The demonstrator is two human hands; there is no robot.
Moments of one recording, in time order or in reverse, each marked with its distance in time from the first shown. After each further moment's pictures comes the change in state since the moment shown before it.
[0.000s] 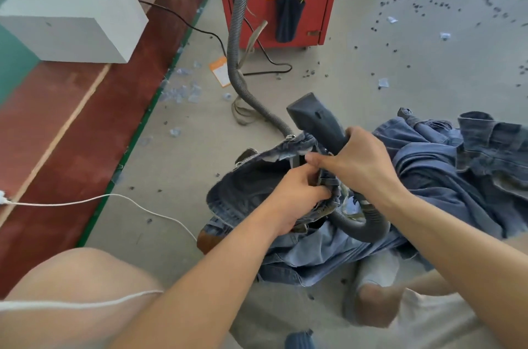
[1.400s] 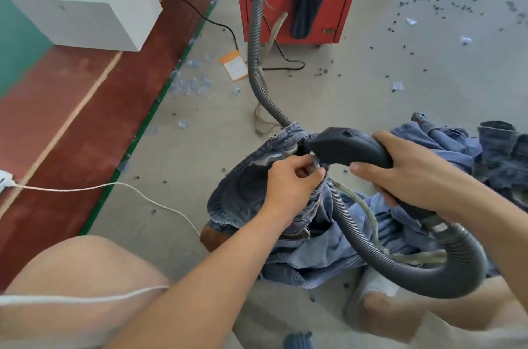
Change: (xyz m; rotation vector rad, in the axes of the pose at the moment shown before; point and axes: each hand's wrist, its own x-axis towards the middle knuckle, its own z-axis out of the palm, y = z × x) left_hand 0.020 -0.023 -0.019 0.089 0.461 0.175; right_hand -0.010 0.005 -0.057 -0.099 -0.387 -0.112
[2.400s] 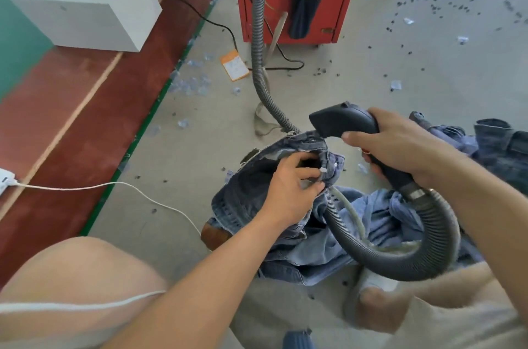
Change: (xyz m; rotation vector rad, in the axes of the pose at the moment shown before) left_hand -0.013 -0.005 -0.006 0.176 -0.127 0.079; right_hand 0.029 -0.016 -0.010 0.248 0.060 0.104
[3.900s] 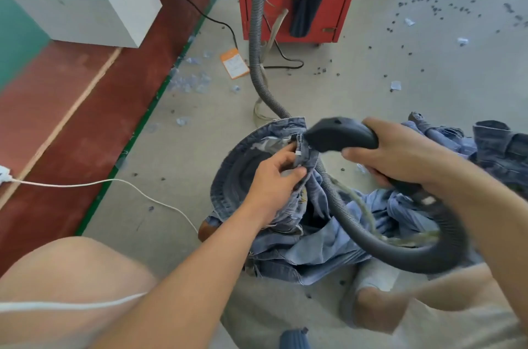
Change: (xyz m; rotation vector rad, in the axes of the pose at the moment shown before) left_hand 0.010 -0.009 -0.020 -0.264 -0.030 -0.079; right_hand -0.002 0.011 -0.001 -0.270 -0.077 -0.110
